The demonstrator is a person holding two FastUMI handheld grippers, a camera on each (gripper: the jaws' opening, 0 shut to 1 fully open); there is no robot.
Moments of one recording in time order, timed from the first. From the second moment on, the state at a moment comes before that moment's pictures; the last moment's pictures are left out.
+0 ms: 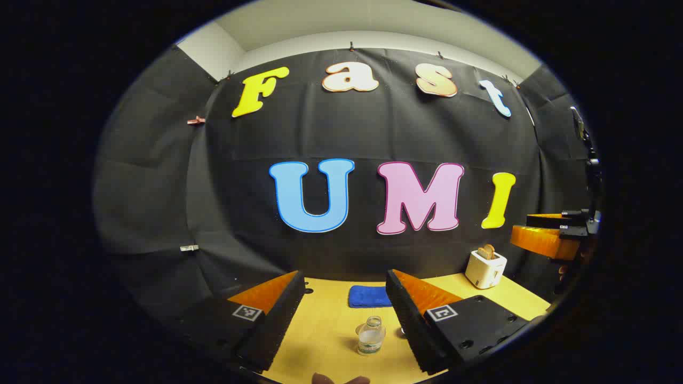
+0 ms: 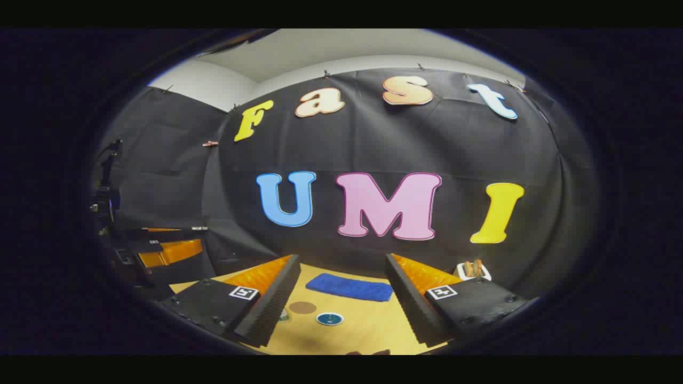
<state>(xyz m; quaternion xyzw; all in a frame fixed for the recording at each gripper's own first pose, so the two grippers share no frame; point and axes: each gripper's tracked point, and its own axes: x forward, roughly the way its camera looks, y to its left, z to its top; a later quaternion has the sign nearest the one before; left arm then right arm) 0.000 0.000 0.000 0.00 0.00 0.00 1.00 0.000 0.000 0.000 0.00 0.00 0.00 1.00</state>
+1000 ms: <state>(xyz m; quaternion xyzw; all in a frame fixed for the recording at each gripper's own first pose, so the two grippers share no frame) 0.050 -0.021 -0.054 0.00 0.03 -0.13 0.99 0.056 0.026 -0.056 -0.01 0.03 -0.04 1.00</state>
